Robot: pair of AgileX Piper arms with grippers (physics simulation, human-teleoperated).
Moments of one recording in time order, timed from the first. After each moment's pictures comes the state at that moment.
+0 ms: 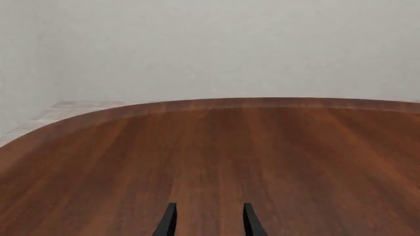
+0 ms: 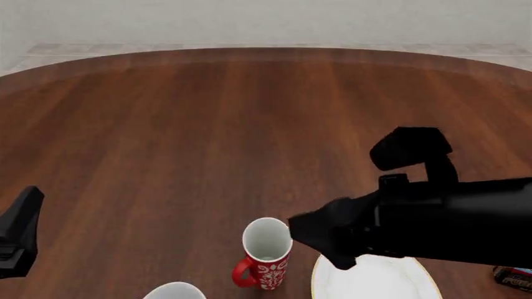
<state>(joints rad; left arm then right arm) 0.00 0.01 -0.03 0.03 0.00 0.99 0.94 -0.71 0.52 0.55</state>
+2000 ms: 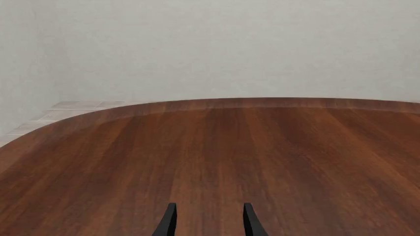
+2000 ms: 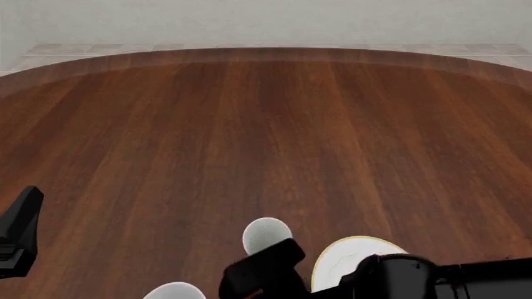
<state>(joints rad) 0.00 0.01 -0.03 0.03 0.00 1.38 1.41 -0.75 0.33 0.79</state>
